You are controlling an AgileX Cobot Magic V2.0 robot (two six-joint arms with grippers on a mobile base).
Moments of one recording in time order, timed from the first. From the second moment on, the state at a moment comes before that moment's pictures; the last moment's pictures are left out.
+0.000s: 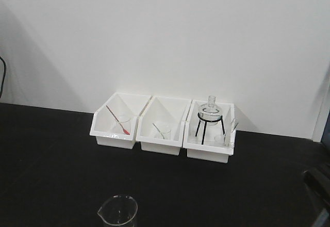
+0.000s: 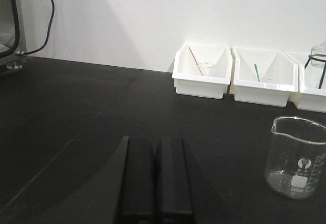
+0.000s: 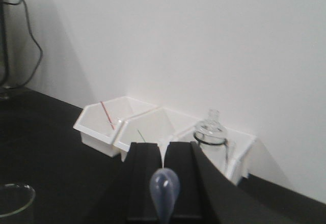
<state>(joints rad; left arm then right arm) -0.07 -0.01 0.03 -0.02 0.01 0.05 0.13 0.76 -0.40 -0.72 -0.45 0.58</state>
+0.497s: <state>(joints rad) -0.07 -0.01 0.03 -0.02 0.01 0.05 0.57 1.52 -1.00 -0.70 -0.54 0.47</state>
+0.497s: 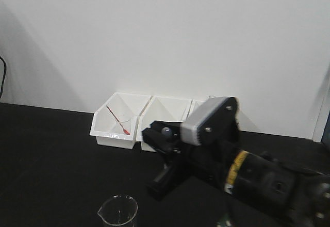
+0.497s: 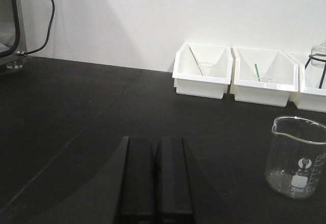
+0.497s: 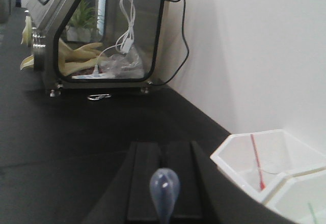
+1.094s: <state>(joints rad) -0.07 -0.01 0.03 -0.02 0.01 0.05 0.68 1.95 -1.26 -0.70 -0.54 0.47</state>
